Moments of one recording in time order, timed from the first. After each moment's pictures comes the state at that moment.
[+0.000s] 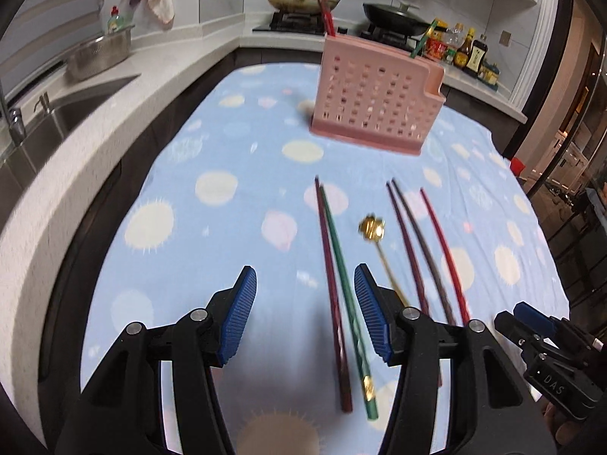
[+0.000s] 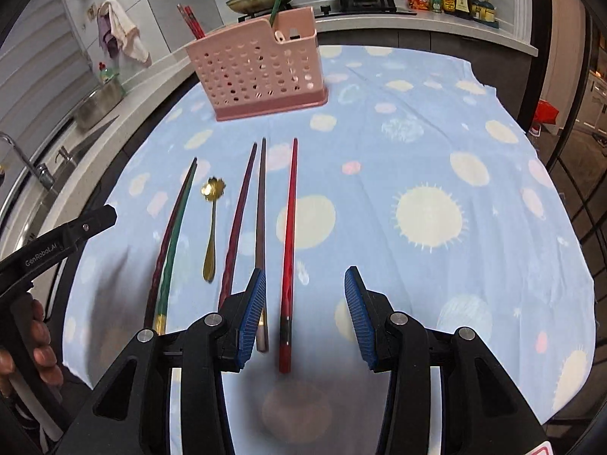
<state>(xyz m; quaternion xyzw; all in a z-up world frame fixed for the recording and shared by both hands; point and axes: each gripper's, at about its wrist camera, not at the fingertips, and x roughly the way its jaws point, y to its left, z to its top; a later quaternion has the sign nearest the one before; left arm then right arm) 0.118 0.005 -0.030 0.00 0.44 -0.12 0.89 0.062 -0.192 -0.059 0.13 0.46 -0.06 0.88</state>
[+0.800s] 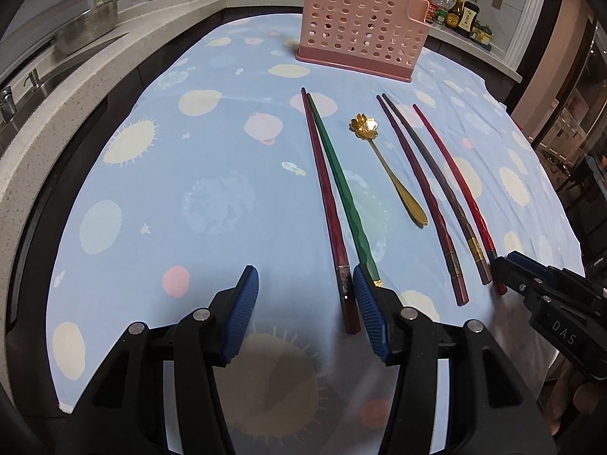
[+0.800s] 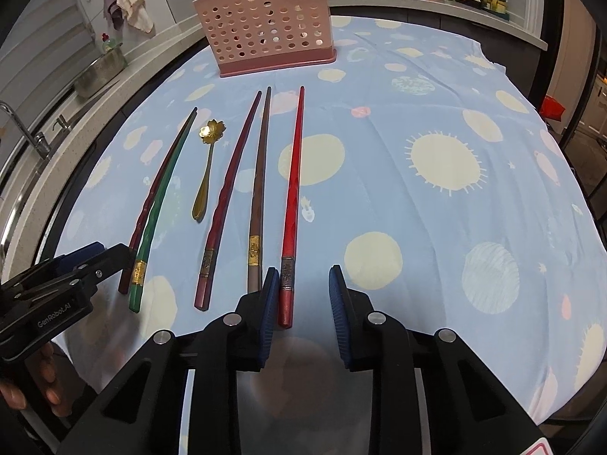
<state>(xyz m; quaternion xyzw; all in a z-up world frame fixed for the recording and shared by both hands) 0.078 -0.003 -0.080 0.02 0.48 -0.13 0.87 0.053 -0.181 -0.086 0.11 0.48 -0.05 0.87</state>
